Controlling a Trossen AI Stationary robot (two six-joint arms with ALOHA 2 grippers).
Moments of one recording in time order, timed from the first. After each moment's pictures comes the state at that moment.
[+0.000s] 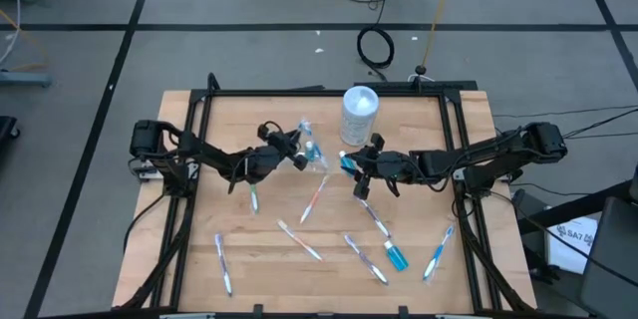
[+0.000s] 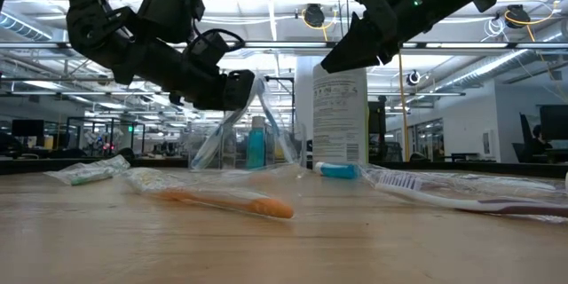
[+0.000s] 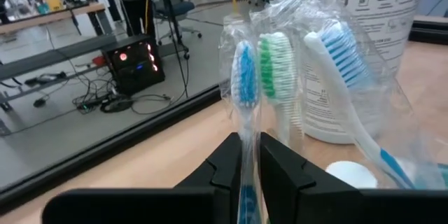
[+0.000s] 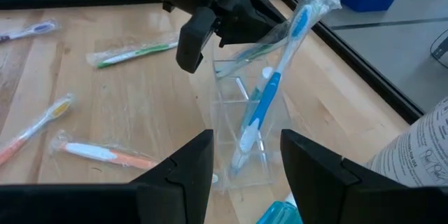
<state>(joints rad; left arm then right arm) 0.07 1.71 0.55 0.89 -0.80 -0.09 0.08 1.37 0.72 0.18 0.39 0.12</state>
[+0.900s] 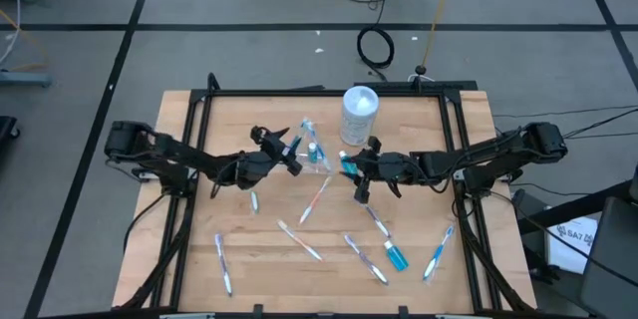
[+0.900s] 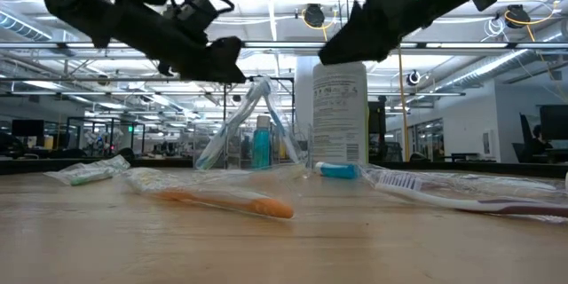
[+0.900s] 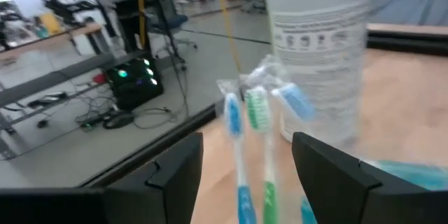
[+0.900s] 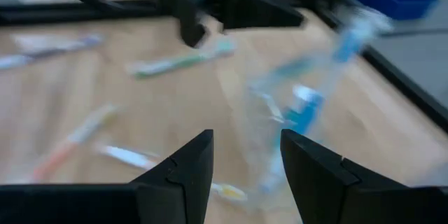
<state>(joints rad) -0.05 1.48 0.55 0.66 -0.88 -0.05 0.11 1.37 0.72 0.23 0.31 0.12</state>
